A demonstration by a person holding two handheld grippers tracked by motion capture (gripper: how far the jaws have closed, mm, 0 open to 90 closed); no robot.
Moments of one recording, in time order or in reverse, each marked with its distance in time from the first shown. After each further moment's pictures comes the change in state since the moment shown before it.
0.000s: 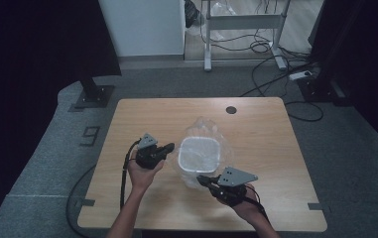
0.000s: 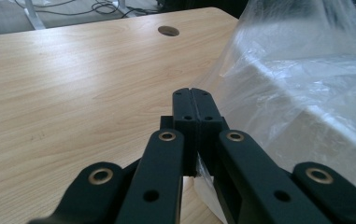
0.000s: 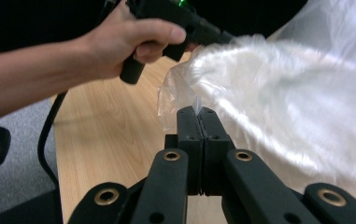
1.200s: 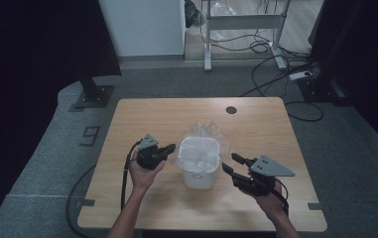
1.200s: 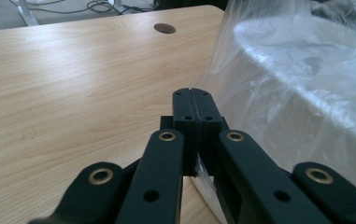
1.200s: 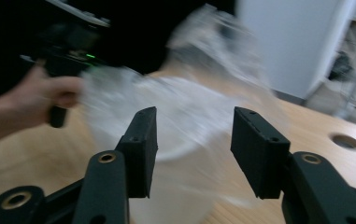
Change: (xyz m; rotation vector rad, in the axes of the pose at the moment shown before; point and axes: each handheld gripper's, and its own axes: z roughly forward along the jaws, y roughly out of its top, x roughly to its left) left arm 0.000 -0.003 0.003 -0.005 -0.018 -0.004; right arm -0.035 0.014 -0.057 -0.122 -0.238 0.109
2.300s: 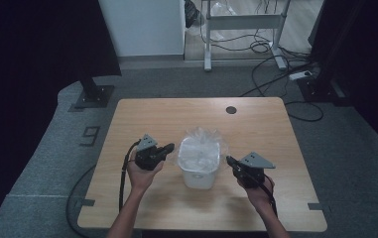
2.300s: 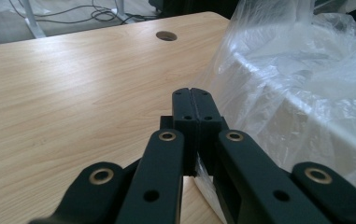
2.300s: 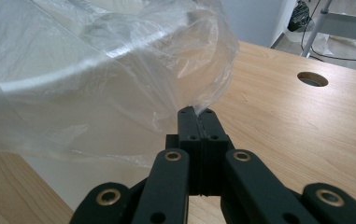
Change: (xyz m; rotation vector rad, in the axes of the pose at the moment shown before) left arm -0.002 0.000 -0.005 -0.019 0.008 0.032; right arm -0.026 -0.047 0.045 0.173 -0.184 0.039
